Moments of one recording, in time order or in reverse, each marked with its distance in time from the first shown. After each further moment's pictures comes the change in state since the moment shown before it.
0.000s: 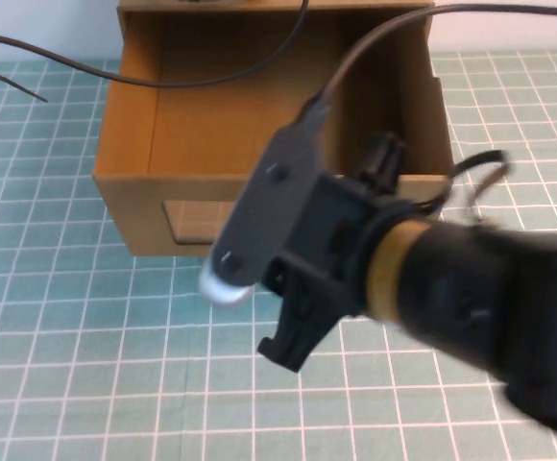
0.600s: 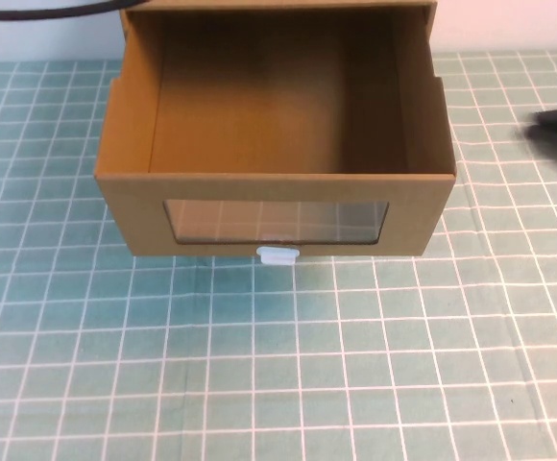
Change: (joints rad) right arm 0.000 -0.448 0.000 0.133 0.348 -0.256; left arm 0.002 -0.421 0.011 0.043 0.170 0.082
